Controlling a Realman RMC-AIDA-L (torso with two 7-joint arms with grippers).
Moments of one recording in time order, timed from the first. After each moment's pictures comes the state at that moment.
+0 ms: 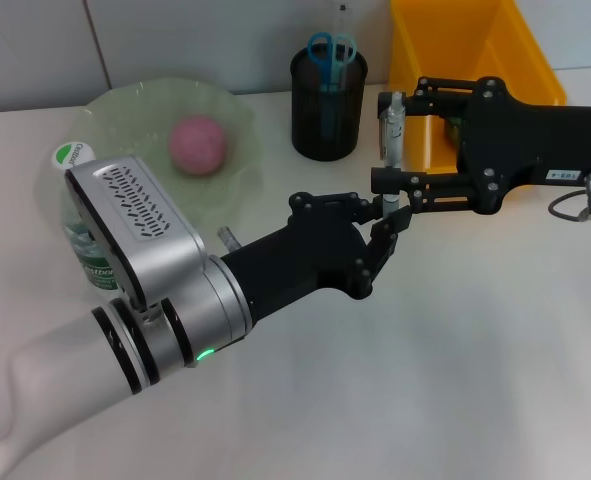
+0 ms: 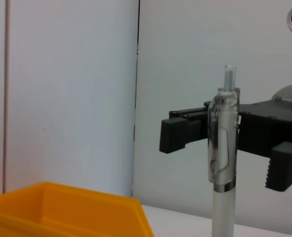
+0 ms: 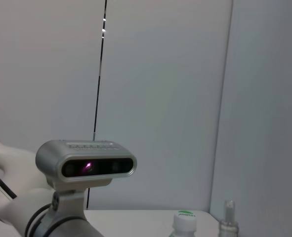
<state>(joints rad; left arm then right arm) -0.36 -2.06 2.17 0.90 0.45 0.74 -0.78 0.57 2.05 -0.66 -0.82 -1.81 -1.80 1.19</state>
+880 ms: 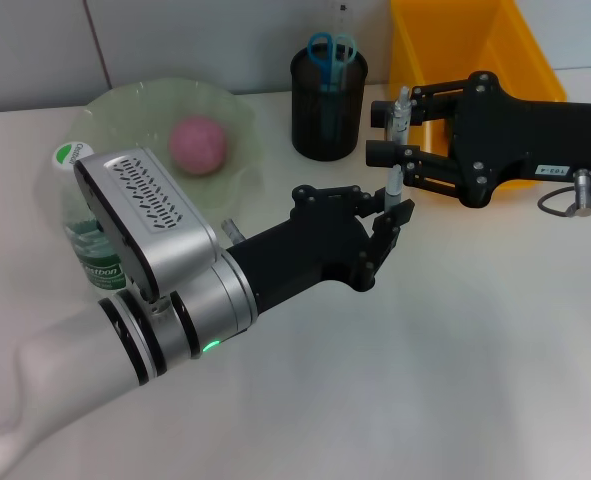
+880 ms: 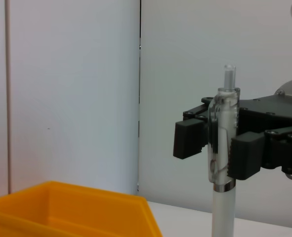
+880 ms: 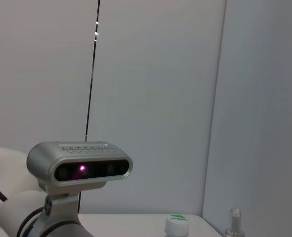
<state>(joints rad) -0.37 -2.07 2.17 0.91 0.46 0.70 -0.77 0.58 2.06 -0.65 -0.81 -1.80 -1.78 1.18</state>
